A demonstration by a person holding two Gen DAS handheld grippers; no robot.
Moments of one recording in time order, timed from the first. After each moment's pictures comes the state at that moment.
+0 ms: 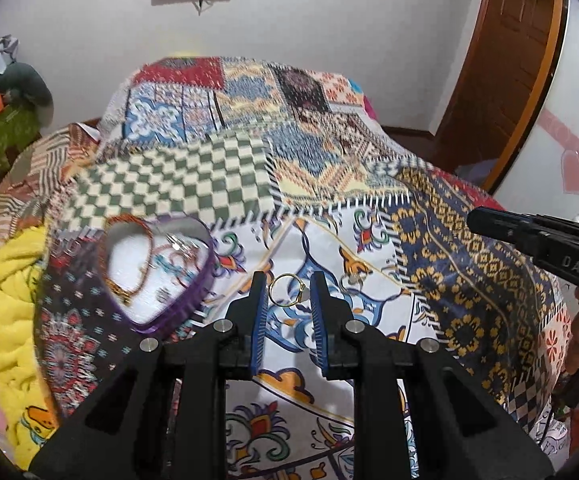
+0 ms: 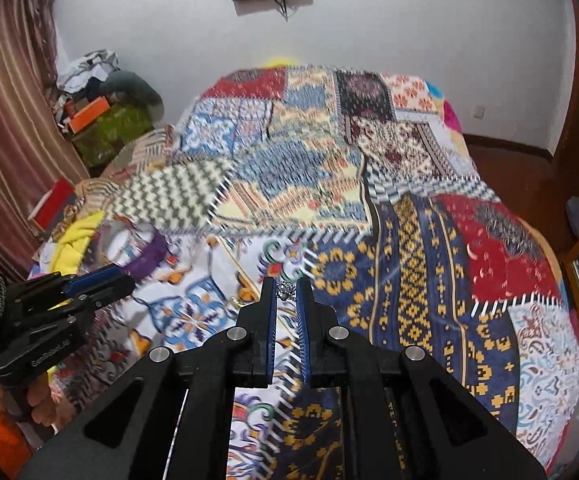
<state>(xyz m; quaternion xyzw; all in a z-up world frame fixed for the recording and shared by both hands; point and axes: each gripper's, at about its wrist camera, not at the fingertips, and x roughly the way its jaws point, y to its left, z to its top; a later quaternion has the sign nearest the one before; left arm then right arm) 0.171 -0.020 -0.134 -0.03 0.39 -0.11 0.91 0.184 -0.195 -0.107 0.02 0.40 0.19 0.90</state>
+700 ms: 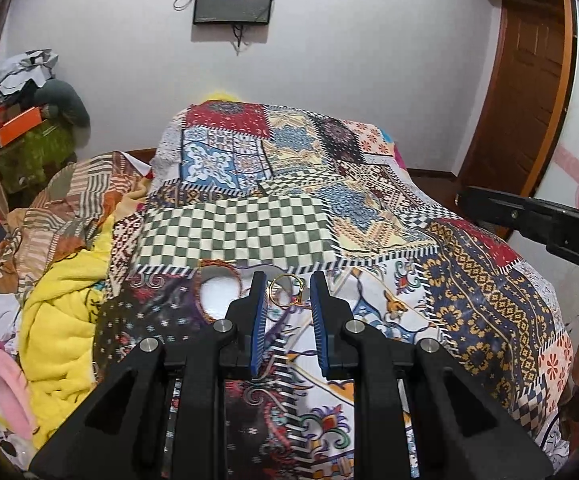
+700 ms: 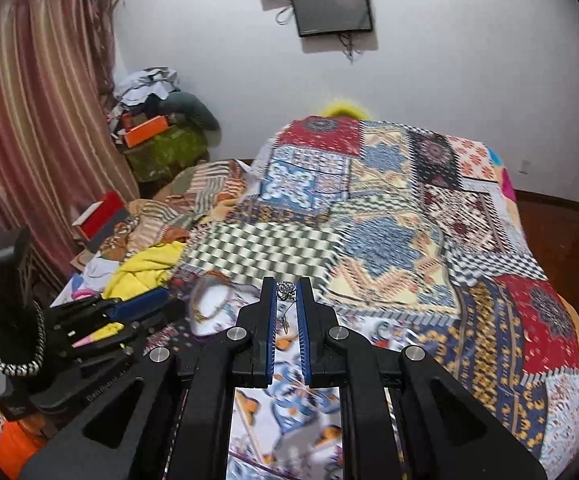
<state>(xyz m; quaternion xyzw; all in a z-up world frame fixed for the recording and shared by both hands) 0.149 0.035 -0.091 -0.04 0.33 -0.05 0.94 0.179 -0.112 -0.054 0.01 0.33 0.28 0.90</state>
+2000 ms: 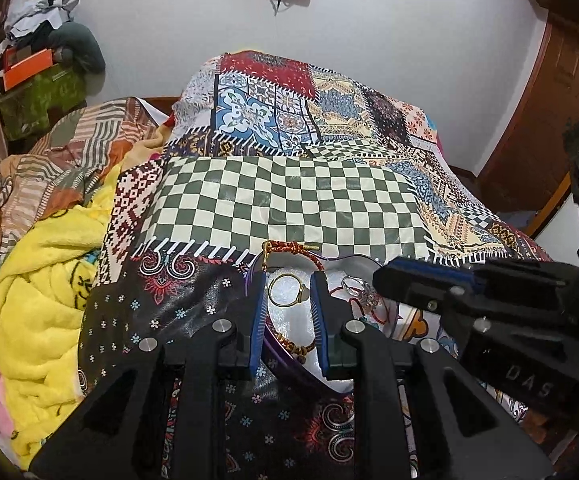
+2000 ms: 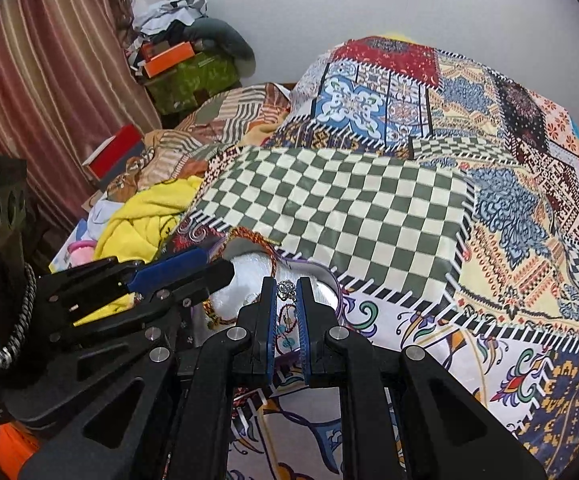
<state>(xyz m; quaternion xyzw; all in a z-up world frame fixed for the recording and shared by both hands) 0.216 0.096 -0.161 -0.10 0.38 -0.03 0.92 0.233 -0.013 -0.143 -0.04 0.43 0.34 0.84</state>
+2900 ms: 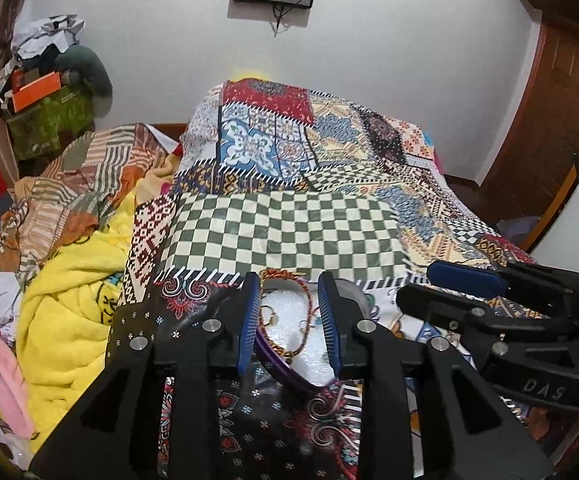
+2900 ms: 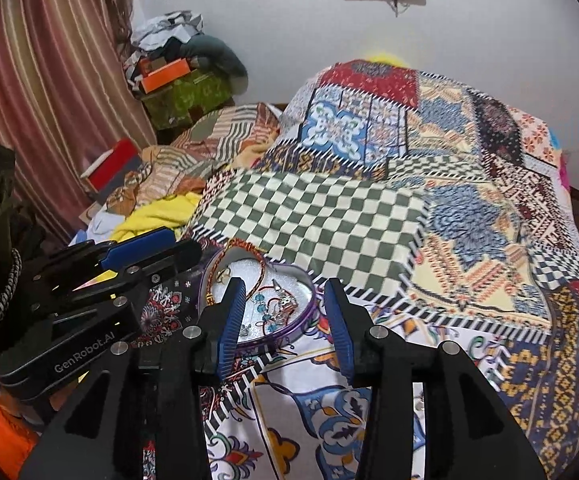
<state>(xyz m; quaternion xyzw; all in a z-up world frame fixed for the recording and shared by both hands) 0.196 0.087 -0.116 -0.07 0.35 -0.02 0.93 0.217 -0.042 -0.108 -0.03 0.40 0.32 0.86</state>
